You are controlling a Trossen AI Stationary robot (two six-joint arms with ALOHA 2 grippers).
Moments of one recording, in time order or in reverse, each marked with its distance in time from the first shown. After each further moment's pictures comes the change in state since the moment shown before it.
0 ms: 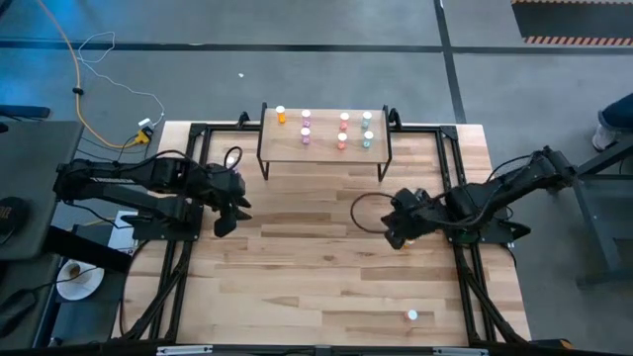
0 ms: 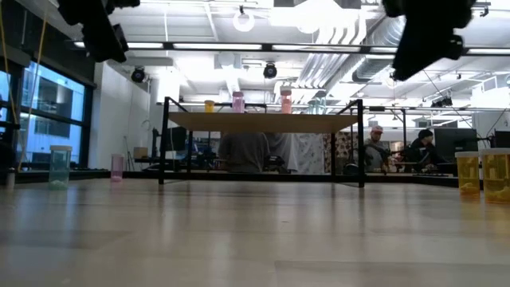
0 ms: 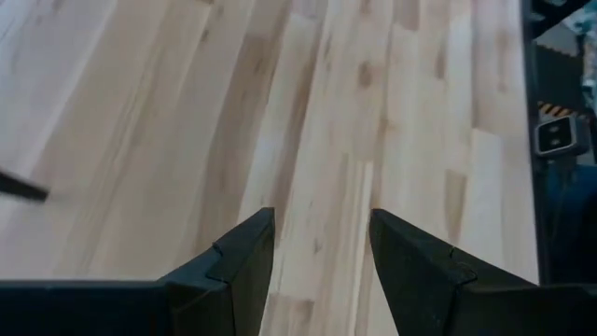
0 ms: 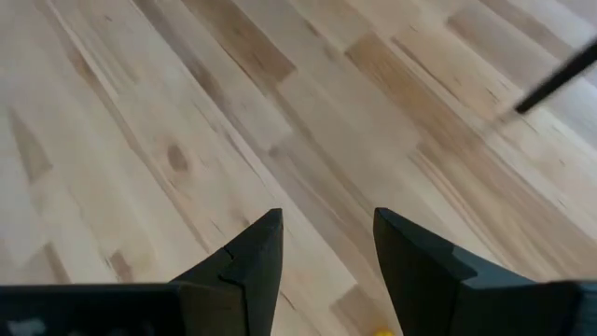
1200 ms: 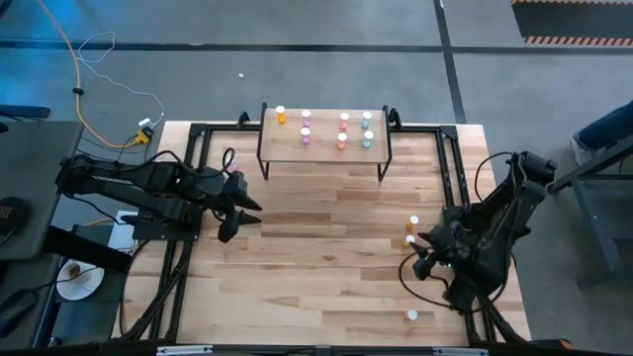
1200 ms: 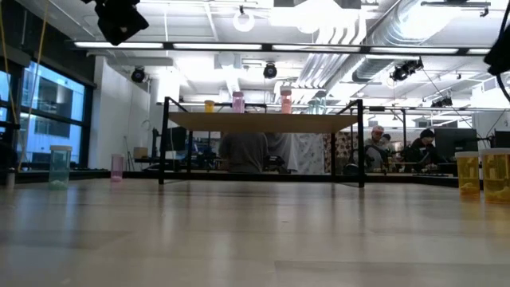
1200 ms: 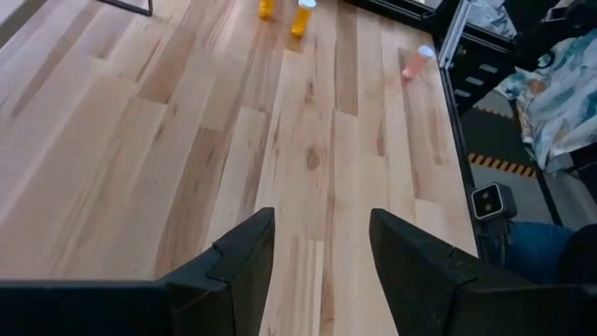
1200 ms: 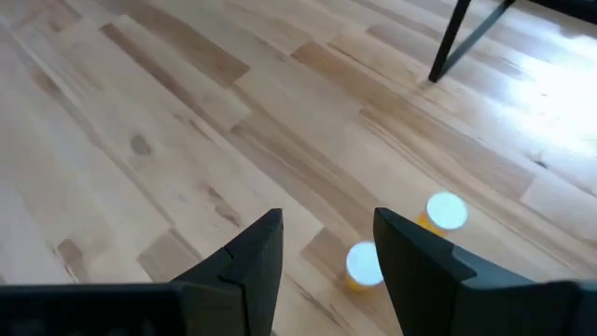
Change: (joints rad) left arm -0.106 0.000 0.001 0.227 -0.064 -0.053; right arm 0.660 0.227 0.000 -0.476 0.413 0.988
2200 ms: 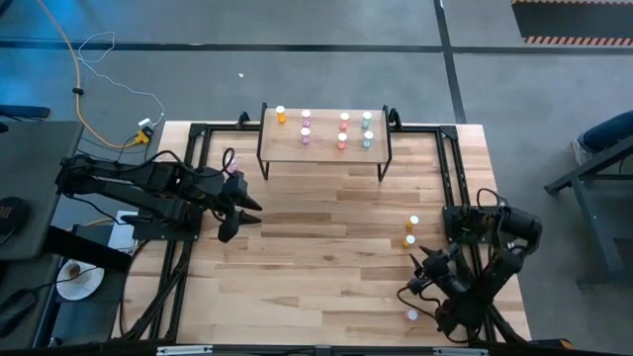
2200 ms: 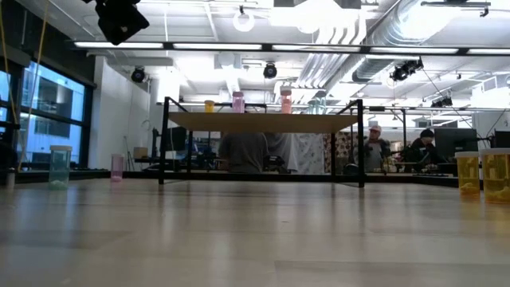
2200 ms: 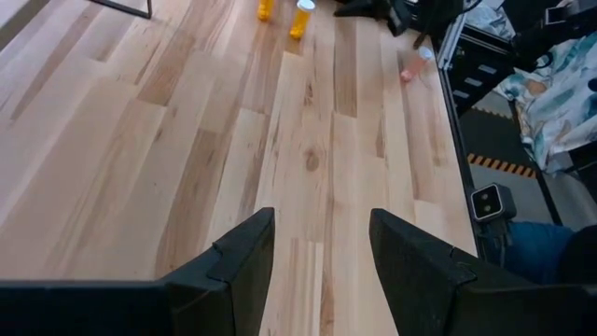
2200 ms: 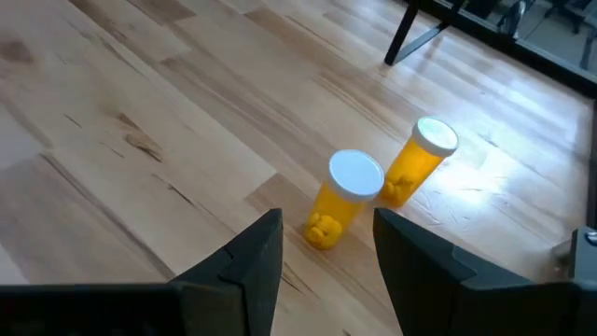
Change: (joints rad) left arm 0.000 0.000 0.000 0.005 0.000 0.004; right arm 0.132 0.527 0.000 -0.014 -0.039 0.289
